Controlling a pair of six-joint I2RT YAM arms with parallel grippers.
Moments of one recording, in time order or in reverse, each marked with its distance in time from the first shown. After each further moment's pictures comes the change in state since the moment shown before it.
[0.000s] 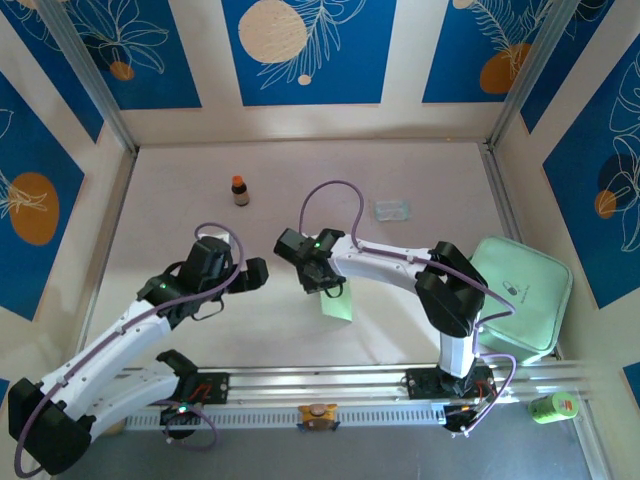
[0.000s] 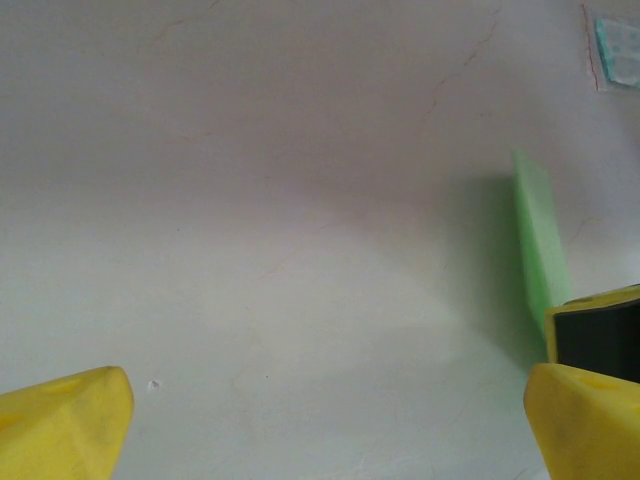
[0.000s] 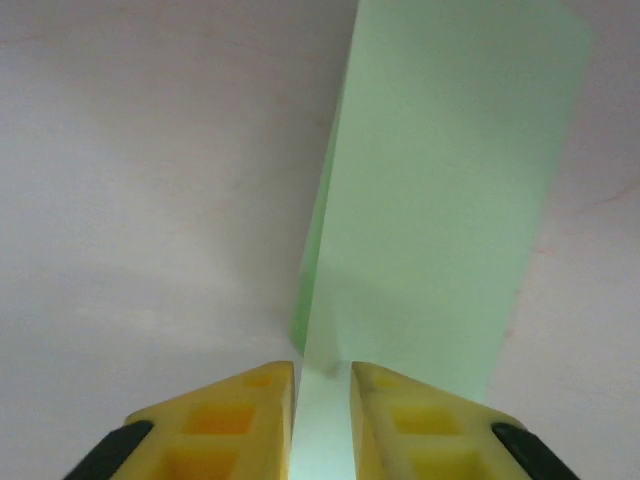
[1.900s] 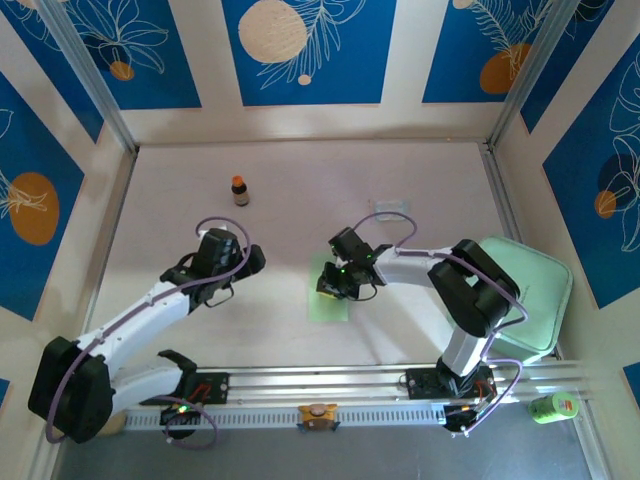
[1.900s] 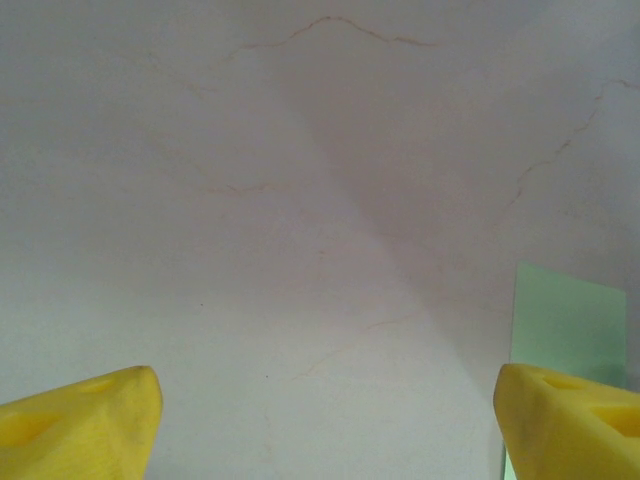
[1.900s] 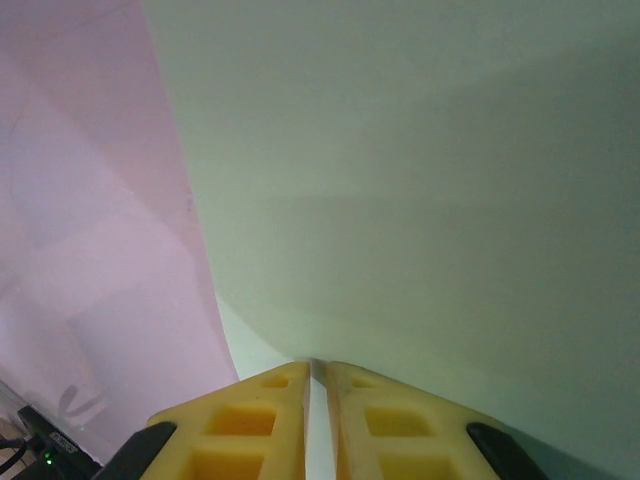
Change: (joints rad) left arm 0.109 0.226 -0.081 0.293 -0.009 -0.104; right arm -0.260 -0.117 -0.515 0.687 -0.582 0.244
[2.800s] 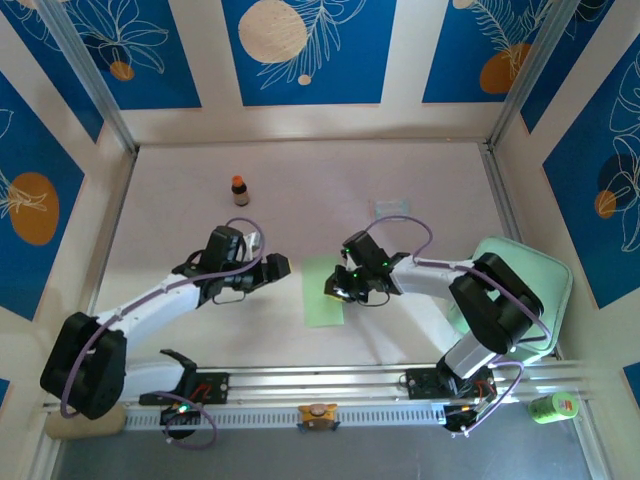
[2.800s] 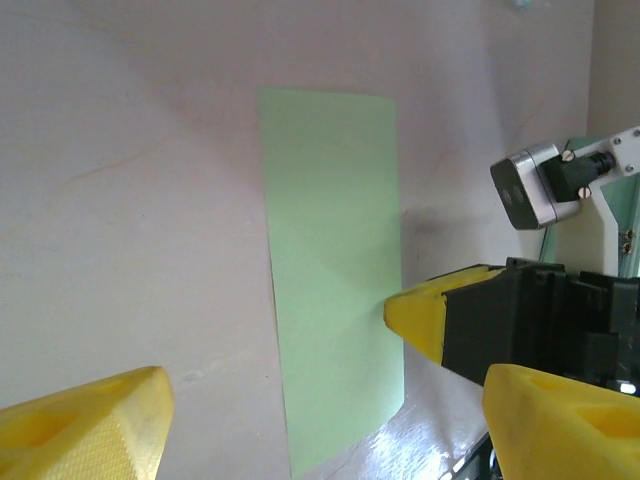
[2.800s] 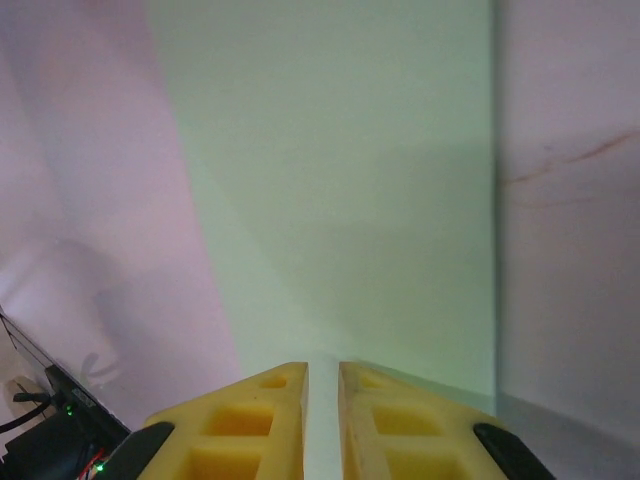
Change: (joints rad) left arm 0.006 0.128 -0.020 0.173 0.565 -0.013; right arm -0.045 -0.145 -0.149 0.077 -0.053 -0.031
